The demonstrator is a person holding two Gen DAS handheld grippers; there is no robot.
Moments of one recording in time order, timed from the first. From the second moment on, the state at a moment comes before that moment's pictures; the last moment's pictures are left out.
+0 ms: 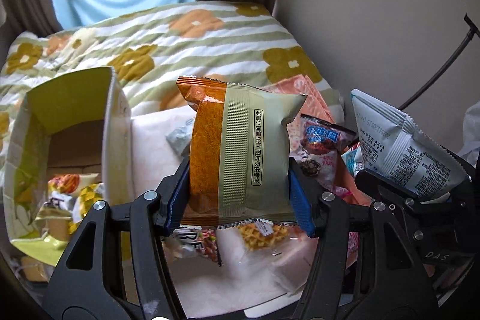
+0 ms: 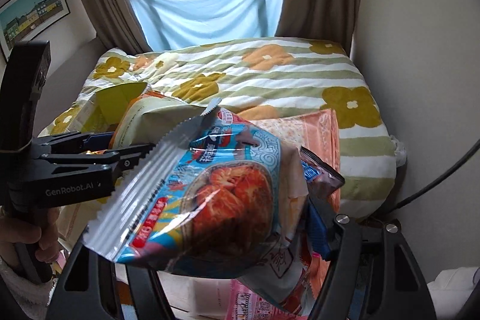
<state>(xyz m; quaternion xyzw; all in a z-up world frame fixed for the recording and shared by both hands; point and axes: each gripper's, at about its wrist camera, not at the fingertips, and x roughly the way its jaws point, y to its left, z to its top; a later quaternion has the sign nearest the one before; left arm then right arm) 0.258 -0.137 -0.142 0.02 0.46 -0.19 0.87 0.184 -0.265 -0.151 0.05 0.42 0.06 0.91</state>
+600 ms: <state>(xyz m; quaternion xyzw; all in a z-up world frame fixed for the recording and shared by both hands) 0.313 0.078 -0.106 -0.02 0.44 -0.12 0.89 0.282 -0.076 -0.108 0.03 0.38 0.16 0.91</state>
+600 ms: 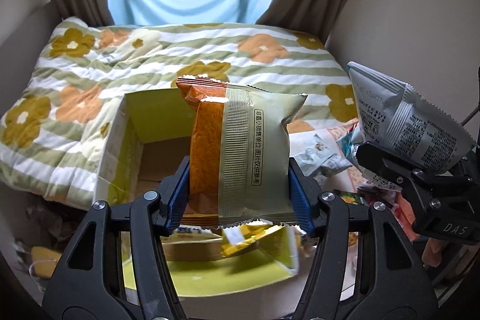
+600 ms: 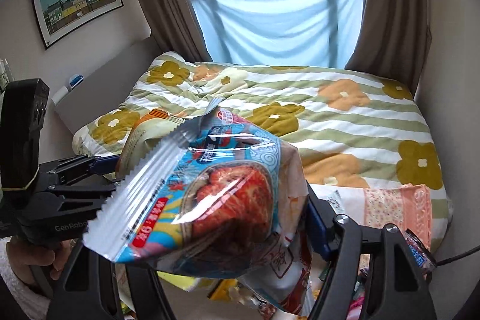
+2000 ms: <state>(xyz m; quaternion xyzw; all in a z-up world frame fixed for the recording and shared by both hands) 0.337 0.180 -0.189 -0.02 0.53 -0.09 0.85 0.358 0.033 -0.189 0.05 0.50 0.15 0.85</state>
